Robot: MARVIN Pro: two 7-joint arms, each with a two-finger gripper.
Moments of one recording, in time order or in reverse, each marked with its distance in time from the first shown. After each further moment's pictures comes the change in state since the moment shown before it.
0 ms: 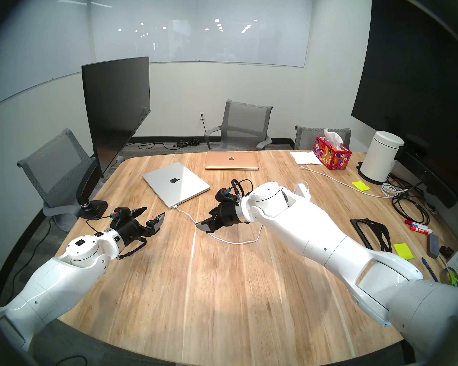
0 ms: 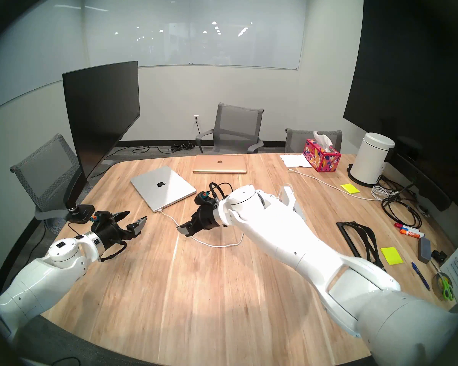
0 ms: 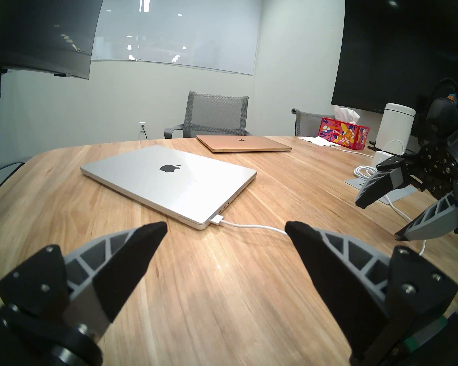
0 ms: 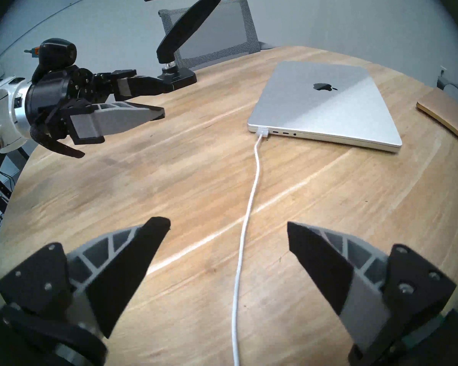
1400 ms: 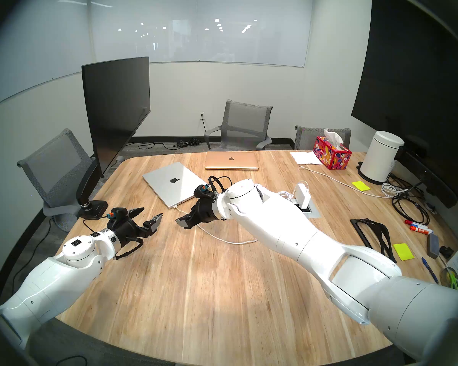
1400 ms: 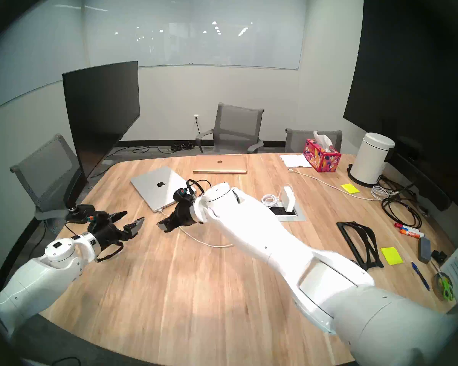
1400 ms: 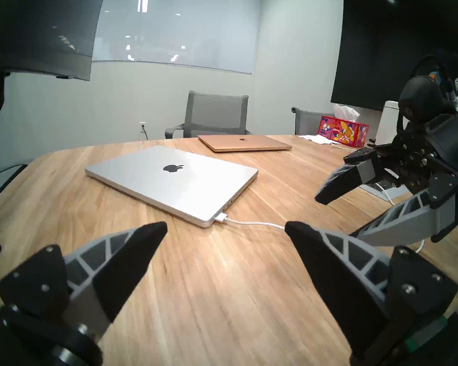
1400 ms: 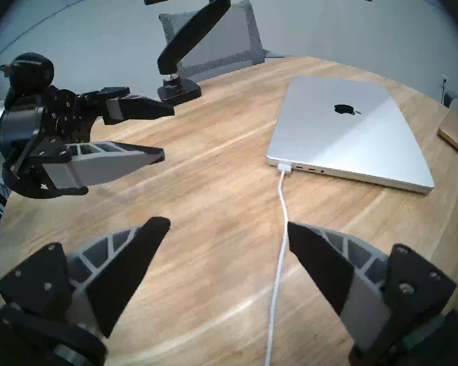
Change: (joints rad) left arm 0.038 0.035 -0.027 -0.019 -0.015 -0.007 -0.008; right arm 0.048 -0.159 -0.010 0.130 -0.022 -0.024 -0.058
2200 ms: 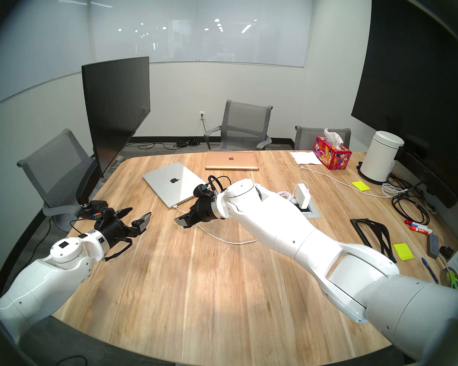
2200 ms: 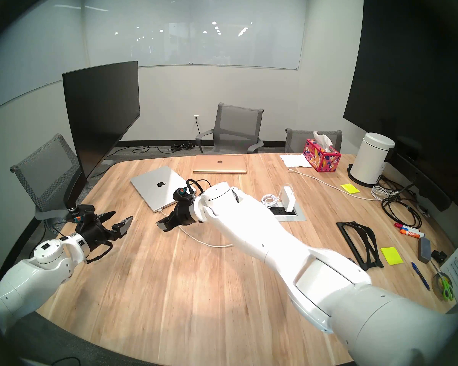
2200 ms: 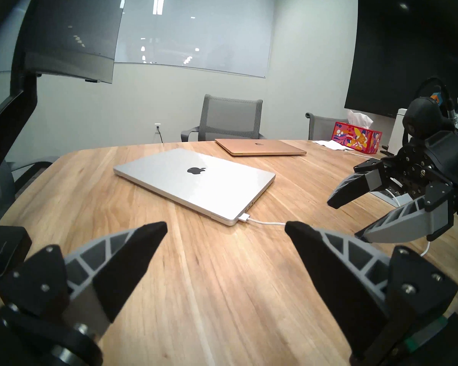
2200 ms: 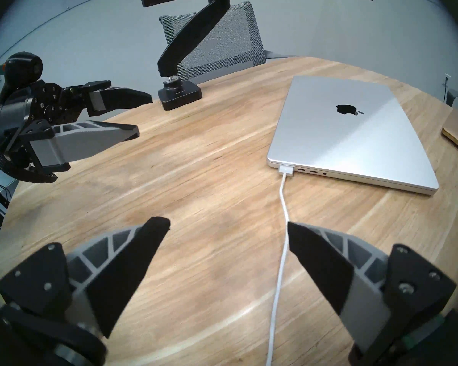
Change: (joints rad) left arm 0.100 0.055 -0.083 -0.043 -0.062 -0.020 0.031; right arm 0.016 -0.024 0.005 0.060 -0.002 -0.021 0.024
